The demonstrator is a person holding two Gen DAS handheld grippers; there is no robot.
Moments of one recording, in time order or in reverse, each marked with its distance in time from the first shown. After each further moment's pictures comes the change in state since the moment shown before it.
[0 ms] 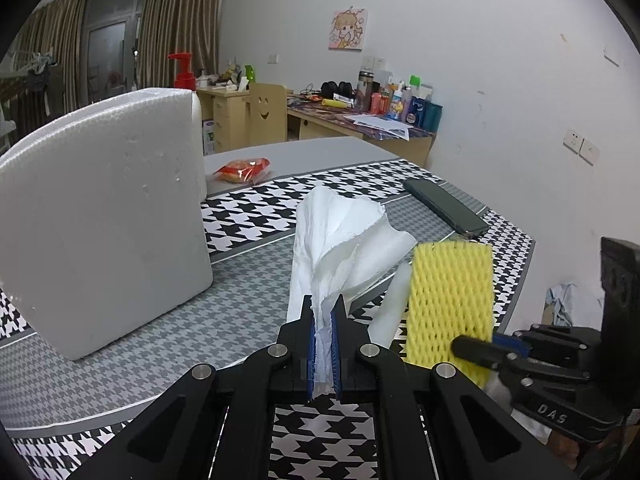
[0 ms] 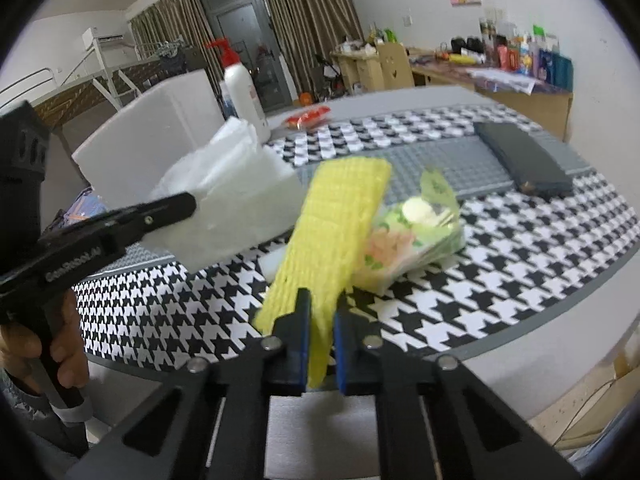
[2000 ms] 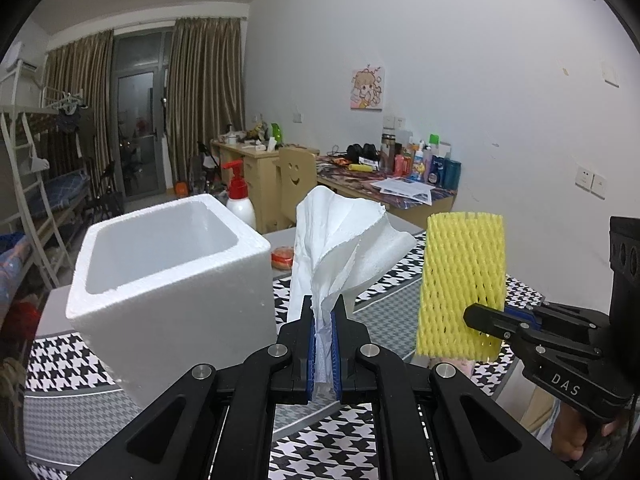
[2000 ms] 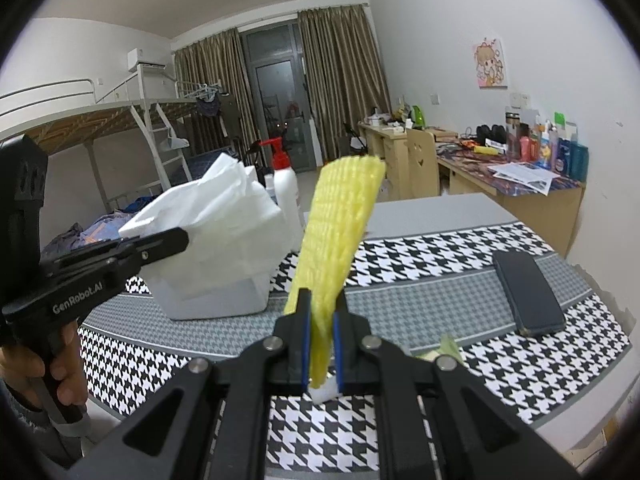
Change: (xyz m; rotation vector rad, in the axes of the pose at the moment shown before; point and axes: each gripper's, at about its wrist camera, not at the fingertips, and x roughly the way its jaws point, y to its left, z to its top) left arm -0.068 0.016 0.046 0.020 -0.203 0.116; right arm -0.035 0.035 0.072 -0.123 -0.243 0.037
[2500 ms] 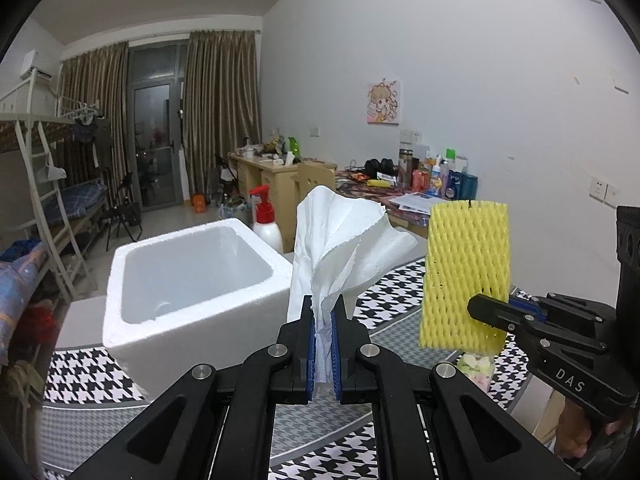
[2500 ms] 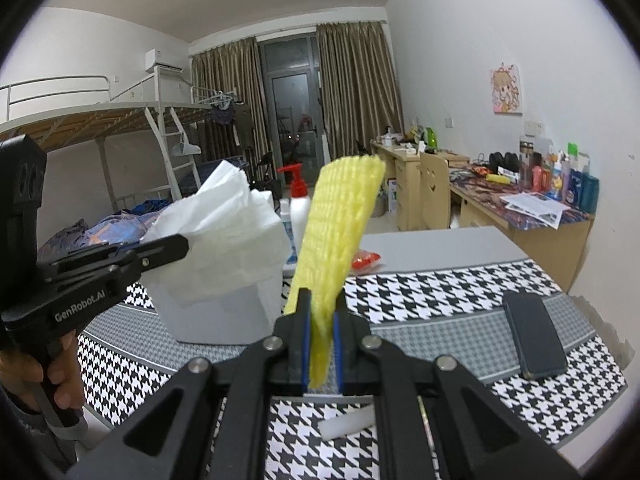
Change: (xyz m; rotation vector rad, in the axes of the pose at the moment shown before) left arm -0.021 0.024 0.012 -0.004 -0.052 0.060; right arm 0.004 0.016 0.025 -0.066 -0.062 0.025
